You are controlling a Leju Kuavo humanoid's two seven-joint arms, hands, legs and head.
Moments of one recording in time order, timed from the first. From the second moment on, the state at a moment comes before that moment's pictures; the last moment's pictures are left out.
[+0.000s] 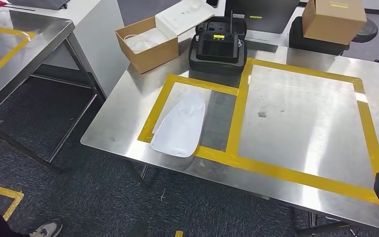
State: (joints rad) left arm -0.10 -0.03 -0.97 -0.22 0.78 0.35 -0.46; right arm 0.08 -0.36 0.10 -2.22 0.15 -0.70 -0.03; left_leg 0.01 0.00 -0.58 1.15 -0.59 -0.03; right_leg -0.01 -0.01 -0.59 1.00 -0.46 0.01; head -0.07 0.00
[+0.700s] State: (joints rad) left arm -0.11 -0.05 -0.97 -0.22 0.77 0.36 -0.43; right arm 0.06 -0.40 0.14 -2.21 0.15 -0.70 -0.01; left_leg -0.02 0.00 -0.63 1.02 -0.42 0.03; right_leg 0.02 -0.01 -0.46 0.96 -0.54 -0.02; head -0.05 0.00
